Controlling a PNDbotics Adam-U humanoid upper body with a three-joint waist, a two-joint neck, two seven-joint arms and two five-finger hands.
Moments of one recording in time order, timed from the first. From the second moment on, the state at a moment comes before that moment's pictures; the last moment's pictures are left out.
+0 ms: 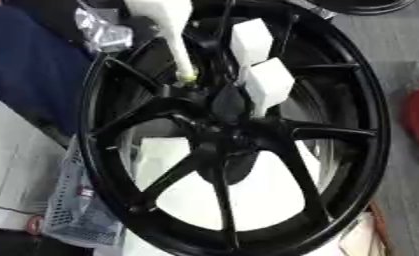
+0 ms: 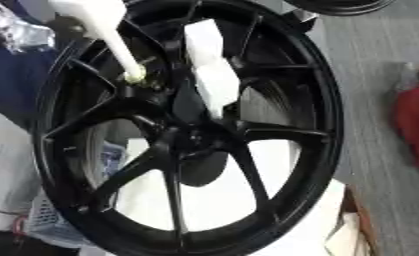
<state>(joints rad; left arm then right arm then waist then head) -1.09 0.84 -0.34 -1.73 0.12 0.06 -0.69 -0.44 -1.00 -0.11 -1.78 0.12 0.24 0.16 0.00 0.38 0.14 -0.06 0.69</state>
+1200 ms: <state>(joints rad) -0.66 1.06 0.08 -1.23 0.07 0.06 -0.18 -0.43 -1.00 -0.14 -1.78 0.12 0.23 0.13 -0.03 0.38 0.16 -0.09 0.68</state>
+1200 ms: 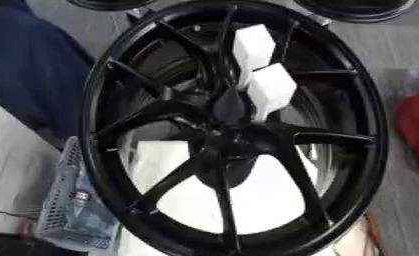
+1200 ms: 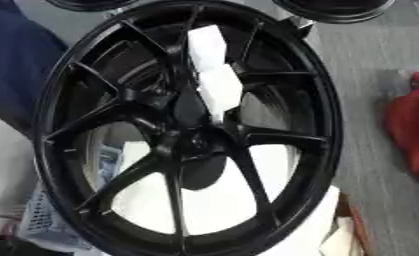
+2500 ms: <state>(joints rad) -0.64 1.01 0.06 -1.25 0.03 0.02 -0.27 -0.43 -0.99 -0.14 -1.78 0.11 0.24 0.13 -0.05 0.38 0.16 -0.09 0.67</state>
